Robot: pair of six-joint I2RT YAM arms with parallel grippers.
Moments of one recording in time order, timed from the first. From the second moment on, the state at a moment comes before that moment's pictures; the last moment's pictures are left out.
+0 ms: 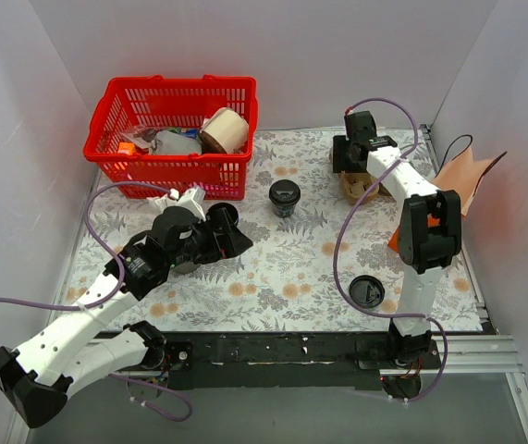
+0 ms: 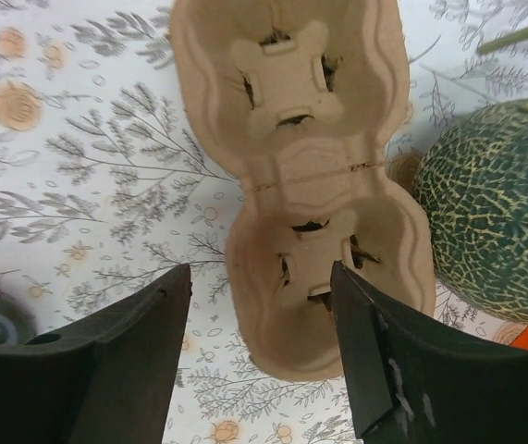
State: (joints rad) left arm -0.71 0.87 0.88 -0.53 0.03 -0.83; right arm 0.27 1.95 1.67 -0.56 0.19 0.16
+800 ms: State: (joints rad) left arm -0.71 0.88 0.86 -0.53 0.00 -0.83; right arm 0.22 2.05 1.67 -0.57 0.04 0.23
